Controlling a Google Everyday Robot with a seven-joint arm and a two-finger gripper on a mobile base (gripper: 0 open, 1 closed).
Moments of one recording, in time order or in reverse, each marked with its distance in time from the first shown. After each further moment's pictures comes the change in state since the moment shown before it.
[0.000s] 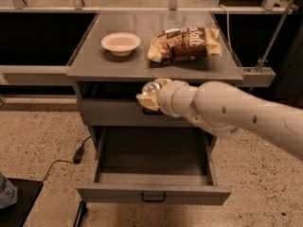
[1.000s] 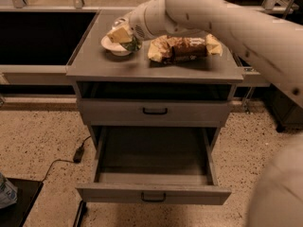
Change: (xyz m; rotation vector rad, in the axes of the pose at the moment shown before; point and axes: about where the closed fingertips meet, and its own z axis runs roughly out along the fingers) arm -0.190 -0.048 0.067 -0.168 -0.054 -0.153
